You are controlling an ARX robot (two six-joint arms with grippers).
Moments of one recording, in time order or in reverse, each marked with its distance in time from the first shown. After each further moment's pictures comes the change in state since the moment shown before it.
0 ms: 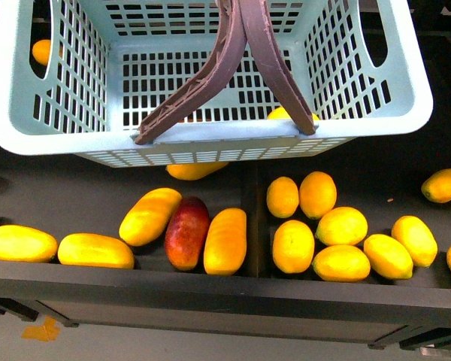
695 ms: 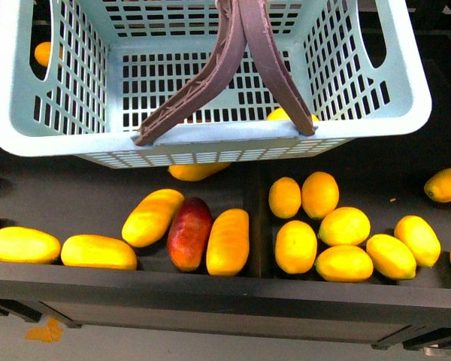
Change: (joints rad) left arm 0.000 0.002 0.000 0.000 -0.002 -0.001; right arm -0.018 -0.172 -0.089 -0.080 -0.003 -0.001
